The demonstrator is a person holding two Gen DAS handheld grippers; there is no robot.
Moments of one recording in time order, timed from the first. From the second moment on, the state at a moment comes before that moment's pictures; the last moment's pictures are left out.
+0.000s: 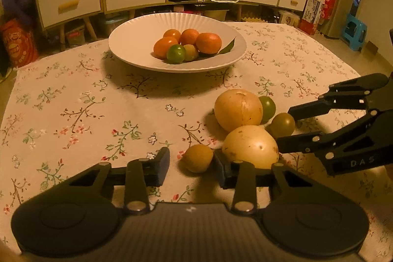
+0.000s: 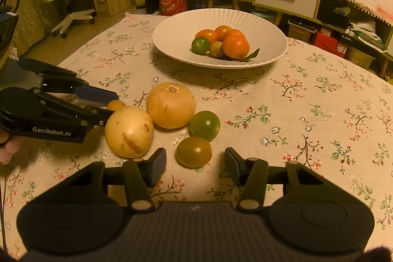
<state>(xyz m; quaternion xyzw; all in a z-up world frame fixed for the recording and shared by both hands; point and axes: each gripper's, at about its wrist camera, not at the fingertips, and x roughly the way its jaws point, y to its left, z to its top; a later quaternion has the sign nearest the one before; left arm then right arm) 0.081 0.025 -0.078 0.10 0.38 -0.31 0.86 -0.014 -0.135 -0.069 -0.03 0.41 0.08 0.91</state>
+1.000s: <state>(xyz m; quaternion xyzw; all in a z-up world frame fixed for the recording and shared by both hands) 0.085 0.030 -0.073 0.07 0.40 -0.29 0.87 -0.014 -0.136 -0.064 -0.03 0.40 0.09 0.91</state>
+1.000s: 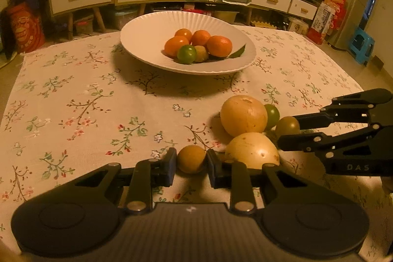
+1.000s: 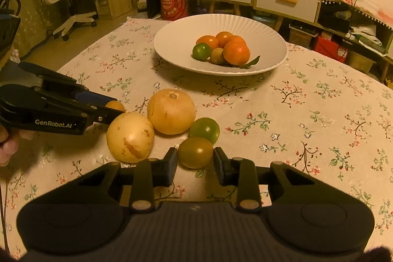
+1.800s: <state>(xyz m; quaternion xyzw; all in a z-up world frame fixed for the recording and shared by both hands) 0.099 0.020 -0.041 0.05 0.37 -0.28 0.89 0.002 -0.142 -0.038 -0.02 0.37 0.08 0.93</state>
